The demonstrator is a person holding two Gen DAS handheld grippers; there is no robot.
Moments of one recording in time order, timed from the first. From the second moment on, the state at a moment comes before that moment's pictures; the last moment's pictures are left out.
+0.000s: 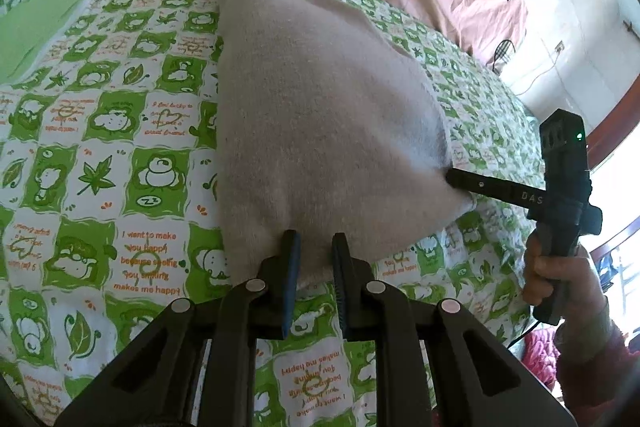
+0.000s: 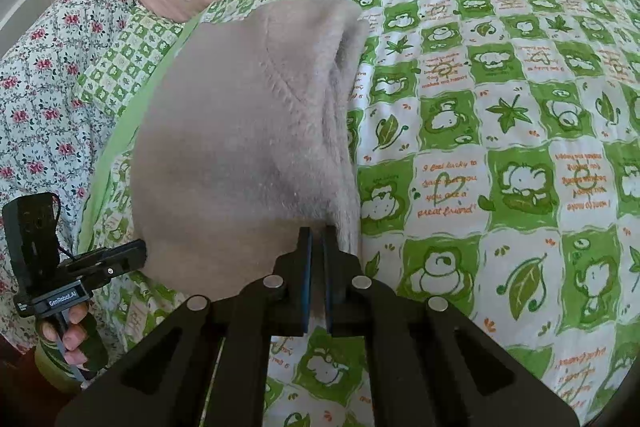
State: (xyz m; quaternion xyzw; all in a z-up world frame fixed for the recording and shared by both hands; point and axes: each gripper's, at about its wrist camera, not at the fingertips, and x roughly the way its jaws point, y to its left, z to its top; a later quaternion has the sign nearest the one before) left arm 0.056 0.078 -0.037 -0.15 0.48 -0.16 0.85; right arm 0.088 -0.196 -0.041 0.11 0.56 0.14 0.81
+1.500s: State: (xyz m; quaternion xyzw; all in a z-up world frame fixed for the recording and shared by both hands) left arm 0.225 0.127 -0.012 -0.17 0.46 -0.03 0.87; right arm 0.252 -0.217 -0.057 0.25 0.51 0.12 0.81
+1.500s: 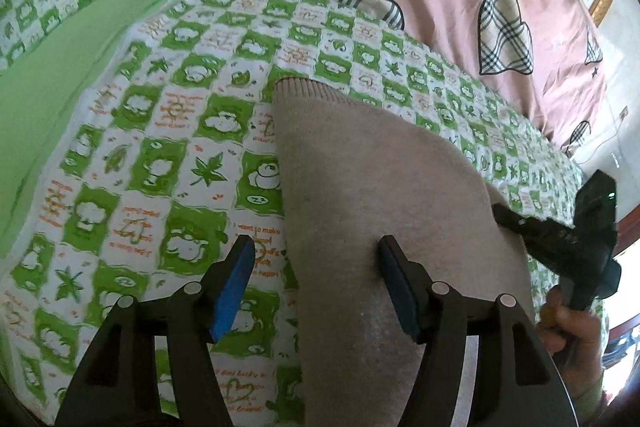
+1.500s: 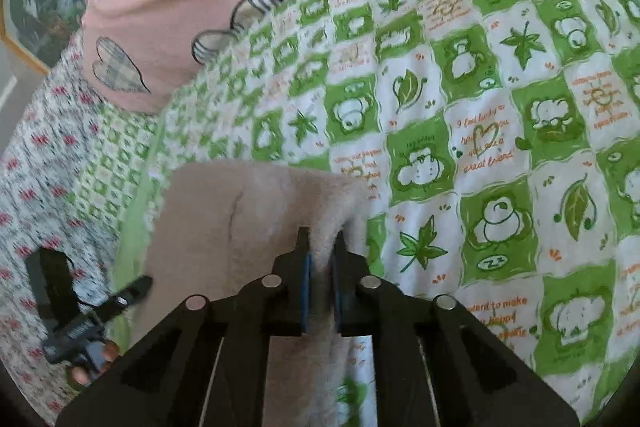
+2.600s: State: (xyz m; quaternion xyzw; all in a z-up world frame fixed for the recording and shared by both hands) left arm 0.074 0.111 -0.023 -0.13 0.48 -0.05 0.86; right arm 0.082 -0.186 -0.018 0.19 0.52 0.17 0.81
